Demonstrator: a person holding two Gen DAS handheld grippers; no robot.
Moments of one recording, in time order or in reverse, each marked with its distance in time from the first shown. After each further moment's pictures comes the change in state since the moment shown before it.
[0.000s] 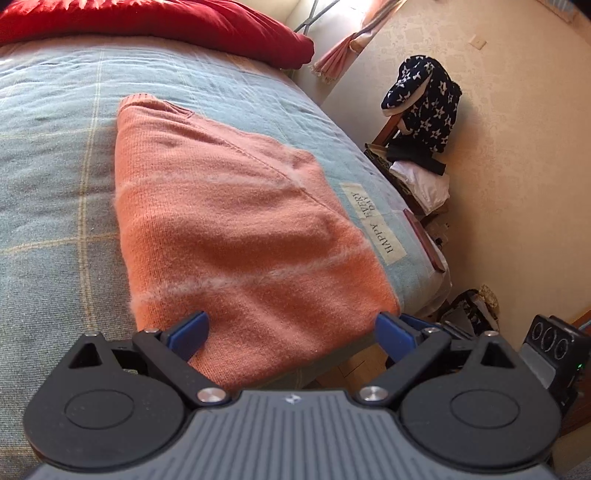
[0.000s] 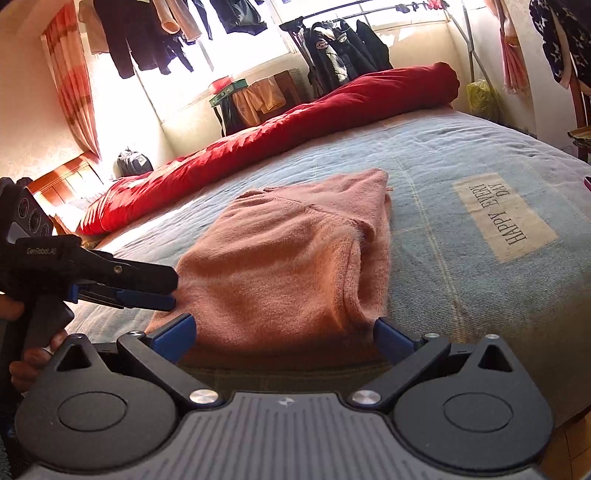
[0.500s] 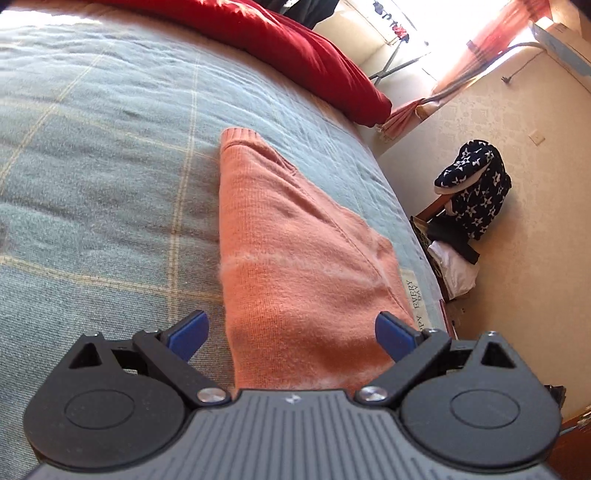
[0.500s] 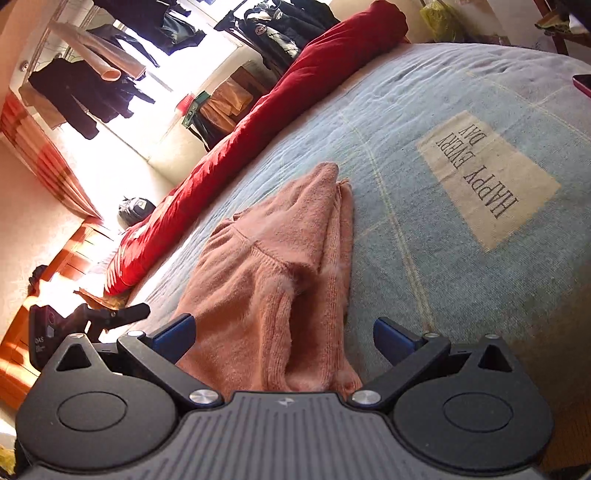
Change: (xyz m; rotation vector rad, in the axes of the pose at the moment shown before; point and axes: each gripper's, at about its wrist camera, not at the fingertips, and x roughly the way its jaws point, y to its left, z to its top) left arm 0.006 0.086 0.033 -0.283 -0.080 0.020; right arm 0.040 -0.088 0.046 0.359 0.067 0.167
